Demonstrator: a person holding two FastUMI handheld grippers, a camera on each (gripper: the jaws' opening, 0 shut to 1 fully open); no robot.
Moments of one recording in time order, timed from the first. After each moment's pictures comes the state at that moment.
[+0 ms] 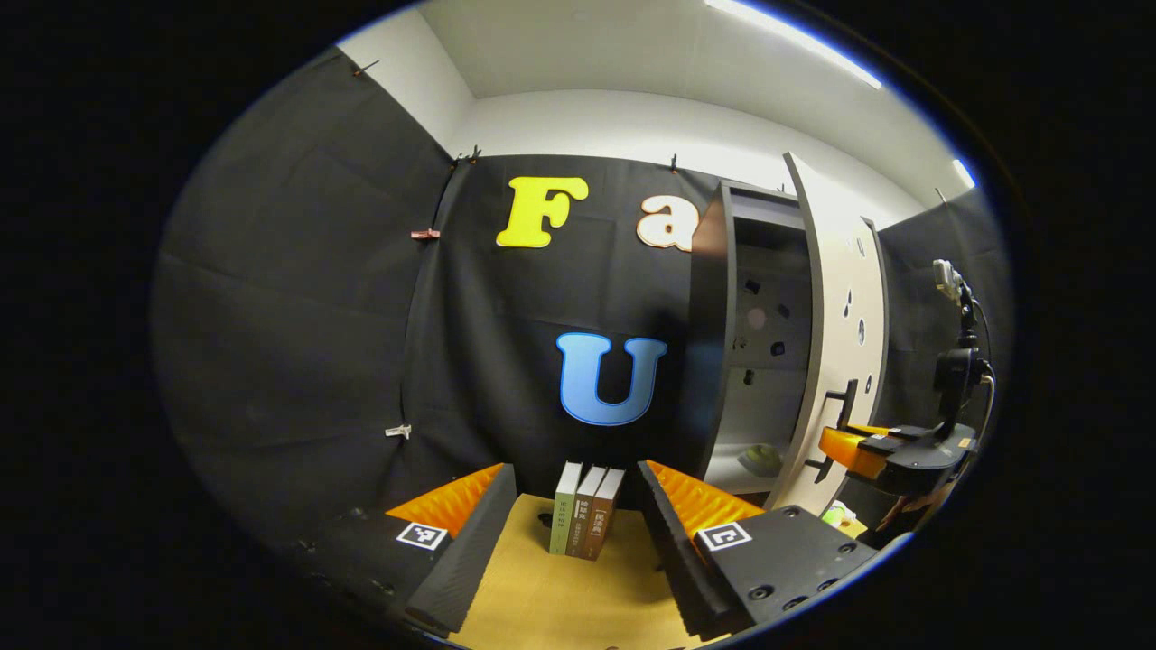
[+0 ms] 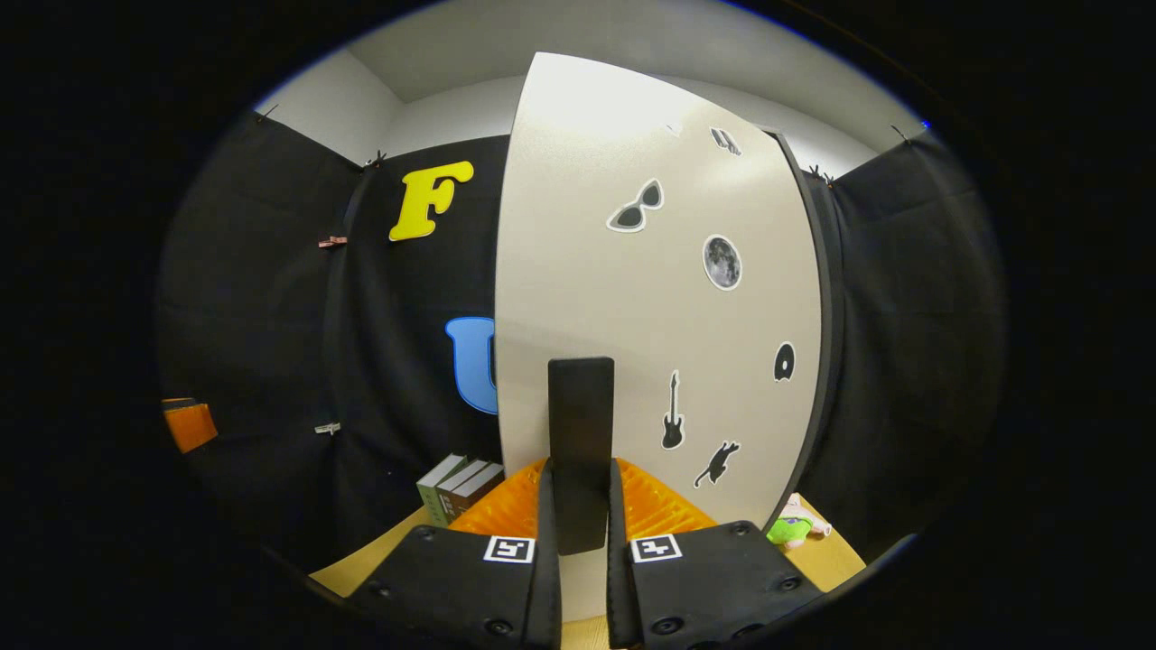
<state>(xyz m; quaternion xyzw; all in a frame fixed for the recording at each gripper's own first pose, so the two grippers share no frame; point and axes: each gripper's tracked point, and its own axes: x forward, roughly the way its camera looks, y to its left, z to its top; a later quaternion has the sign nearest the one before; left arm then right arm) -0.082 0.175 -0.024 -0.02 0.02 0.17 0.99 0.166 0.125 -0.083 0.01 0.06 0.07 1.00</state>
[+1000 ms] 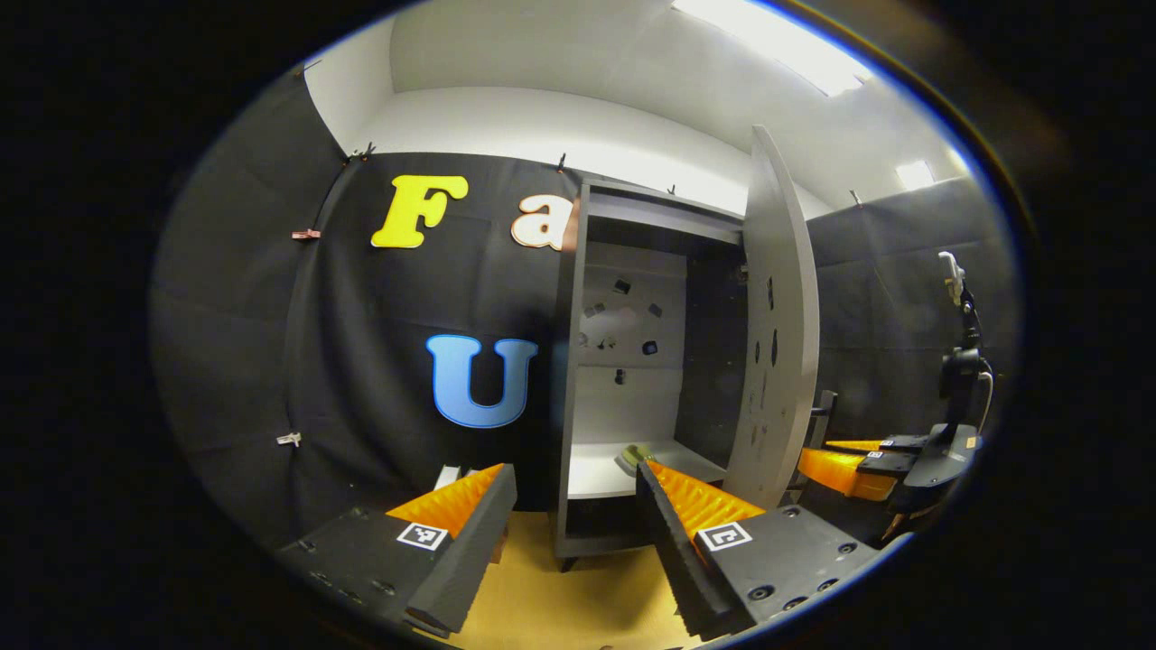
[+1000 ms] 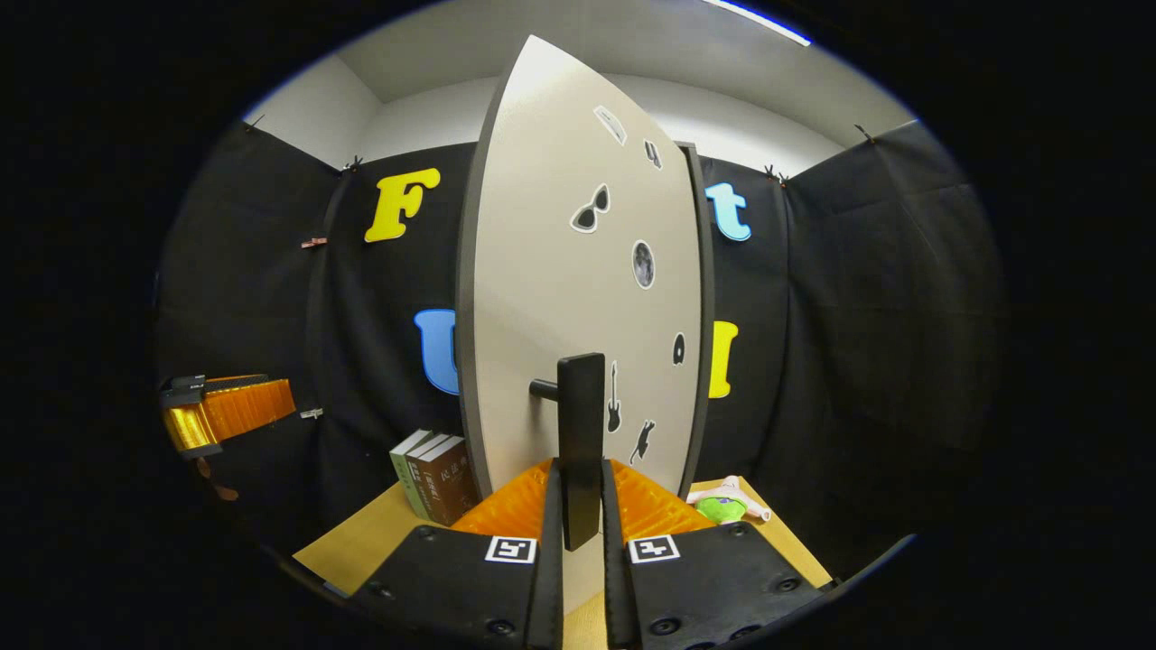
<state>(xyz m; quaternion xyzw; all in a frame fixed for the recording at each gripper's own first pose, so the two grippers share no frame) -0.040 0.043 -0.015 -0.02 0.02 -0.01 1.00 0.112 0.052 -0.076 0.01 0.07 0.02 1.00</state>
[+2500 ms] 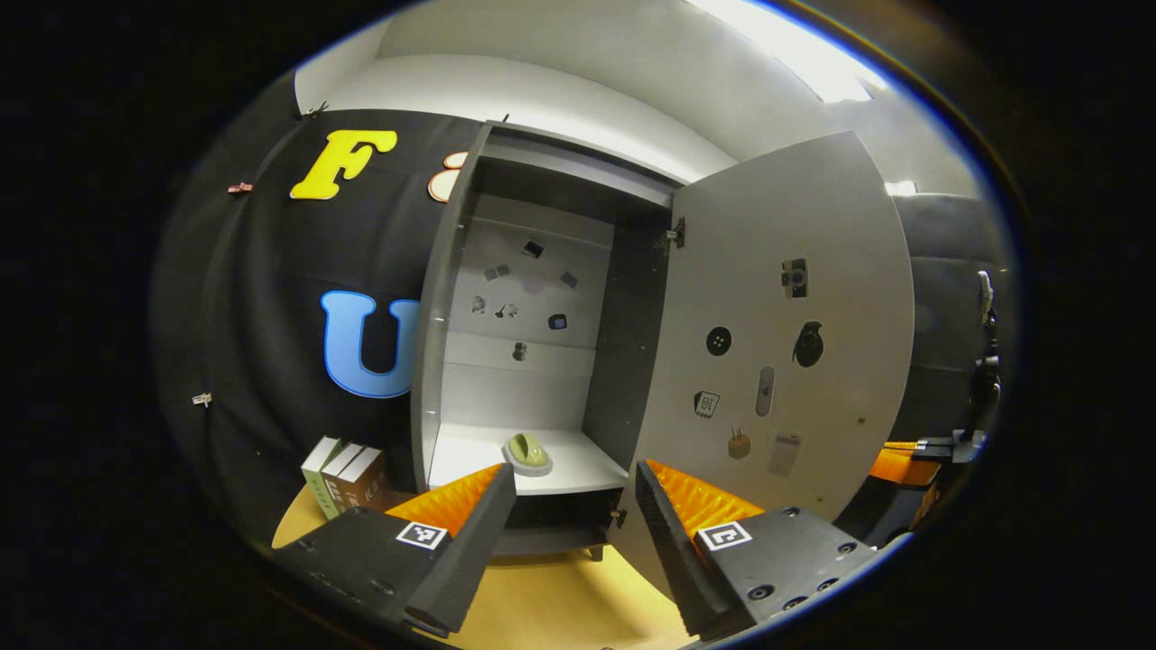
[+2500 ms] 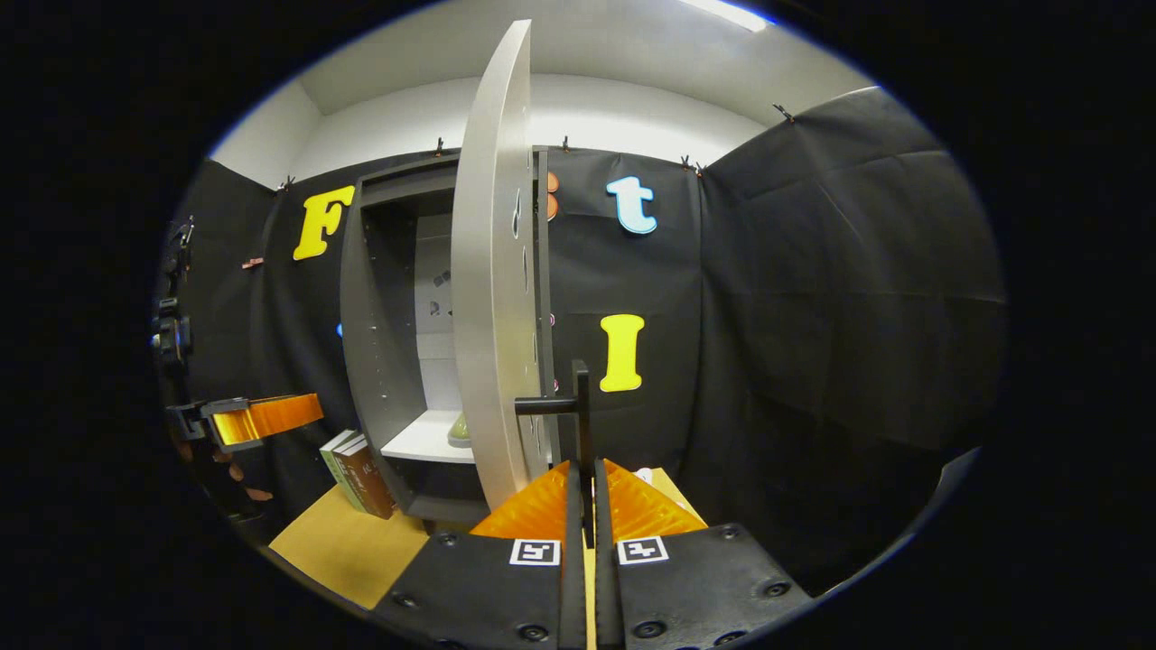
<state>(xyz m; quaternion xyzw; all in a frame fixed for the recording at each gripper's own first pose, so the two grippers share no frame) 0.052 -0.111 -0.031 -0.06 0.05 -0.09 0.99 0.105 -0.069 -0.068 0.03 0.07 -0.04 1.00</state>
